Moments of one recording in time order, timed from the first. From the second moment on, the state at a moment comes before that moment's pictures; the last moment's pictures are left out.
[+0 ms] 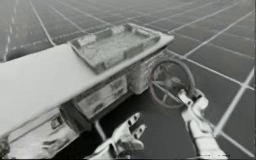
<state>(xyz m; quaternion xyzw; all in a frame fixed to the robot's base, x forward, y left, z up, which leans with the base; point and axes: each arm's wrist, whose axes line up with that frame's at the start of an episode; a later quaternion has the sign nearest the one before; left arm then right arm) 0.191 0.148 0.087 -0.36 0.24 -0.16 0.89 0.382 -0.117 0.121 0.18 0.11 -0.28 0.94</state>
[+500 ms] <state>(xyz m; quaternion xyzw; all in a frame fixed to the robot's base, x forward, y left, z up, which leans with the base) 0.196 0.139 0.094 -0.34 0.24 -0.17 0.89 0.368 -0.152 0.103 0.17 0.14 -0.33 0.92</state>
